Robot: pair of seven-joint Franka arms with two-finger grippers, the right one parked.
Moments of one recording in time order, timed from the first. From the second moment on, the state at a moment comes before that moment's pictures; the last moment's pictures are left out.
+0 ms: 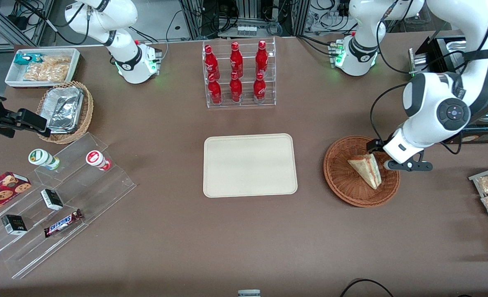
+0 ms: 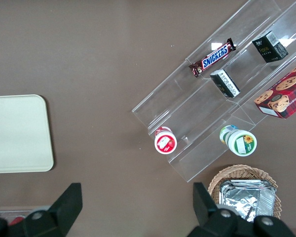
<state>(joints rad) 0.01 0.11 -0.11 -2.17 0.03 2.19 -0.13</state>
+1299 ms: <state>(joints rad) -0.02 0.25 -0.11 -2.26 0.03 2.48 -0.84</state>
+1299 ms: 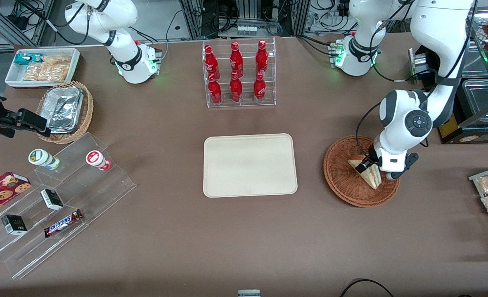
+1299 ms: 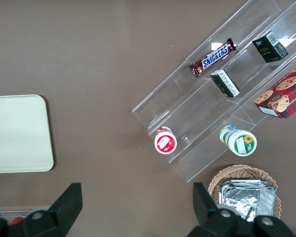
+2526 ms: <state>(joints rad) -0.40 0.38 -0.13 -1.78 0.03 2.08 -0.60</state>
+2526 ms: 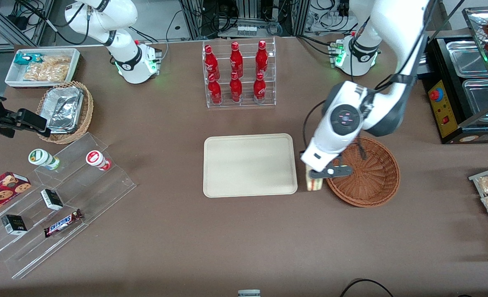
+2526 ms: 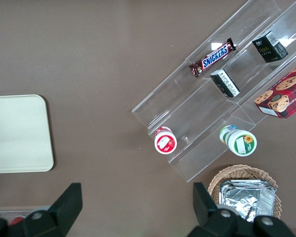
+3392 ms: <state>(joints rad) -0.67 0.73 -0.13 -1.41 0.03 2.08 -0.87</state>
